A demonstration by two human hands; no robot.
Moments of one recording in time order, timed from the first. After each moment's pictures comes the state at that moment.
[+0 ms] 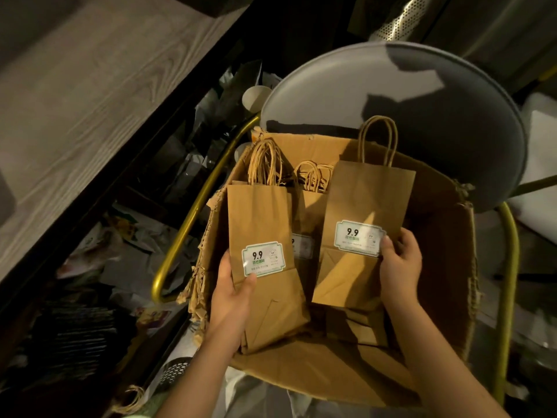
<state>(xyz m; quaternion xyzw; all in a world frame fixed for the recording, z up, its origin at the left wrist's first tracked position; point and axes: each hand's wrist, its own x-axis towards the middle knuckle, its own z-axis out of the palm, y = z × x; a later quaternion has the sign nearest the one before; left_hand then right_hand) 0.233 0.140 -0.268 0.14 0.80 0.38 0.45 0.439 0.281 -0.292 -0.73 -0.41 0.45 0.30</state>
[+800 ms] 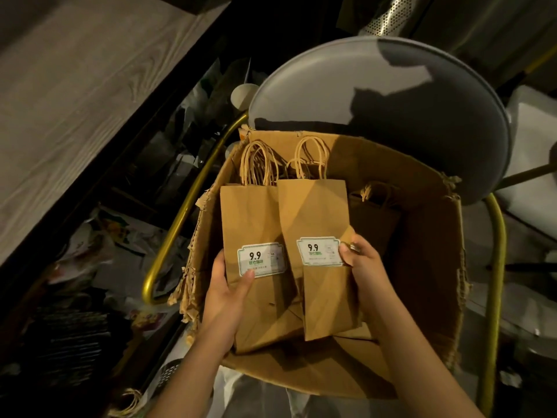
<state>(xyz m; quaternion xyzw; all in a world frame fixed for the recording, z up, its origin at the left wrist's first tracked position) 0.236 0.141 -0.266 0.13 0.79 0.39 0.46 0.419 0.265 -0.285 -0.67 -0.28 0.65 0.21</state>
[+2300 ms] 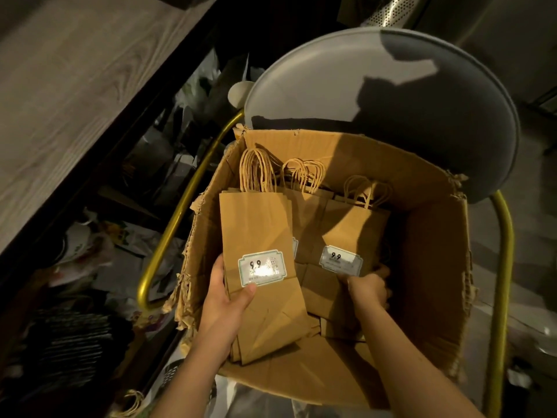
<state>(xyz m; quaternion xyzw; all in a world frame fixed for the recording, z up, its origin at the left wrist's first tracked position) 0.237 0.133 -0.275 0.16 0.77 0.40 0.48 0.450 0.254 -0.389 -0.86 -0.34 0.37 -0.02</state>
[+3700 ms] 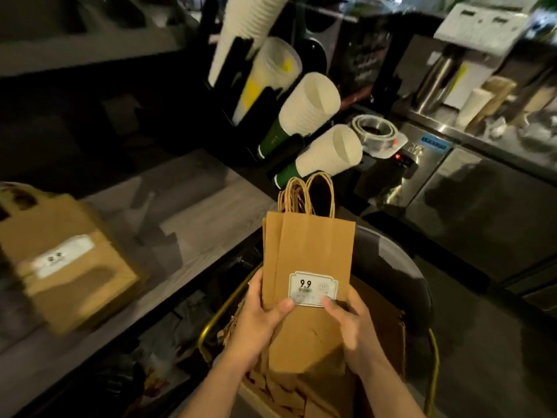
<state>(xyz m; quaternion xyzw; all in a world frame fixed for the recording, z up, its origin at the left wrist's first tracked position) 0.240 0.138 -0.040 0.25 0.60 0.61 0.45 0.390 0.239 -0.048 -0.48 -0.49 0.69 0.23</state>
